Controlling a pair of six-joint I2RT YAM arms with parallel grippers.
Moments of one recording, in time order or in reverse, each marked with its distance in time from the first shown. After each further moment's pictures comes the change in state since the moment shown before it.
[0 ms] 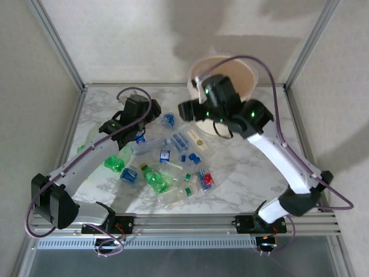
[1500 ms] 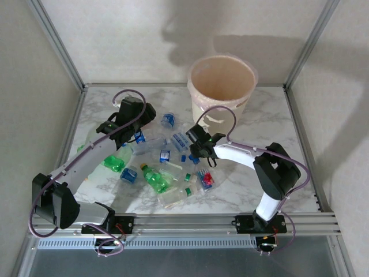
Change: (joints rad) left arm 0.065 -0.001 -0.067 0.012 0.095 -0.028; right arm -0.085 0.243 -0.782 0.476 0.158 0.139
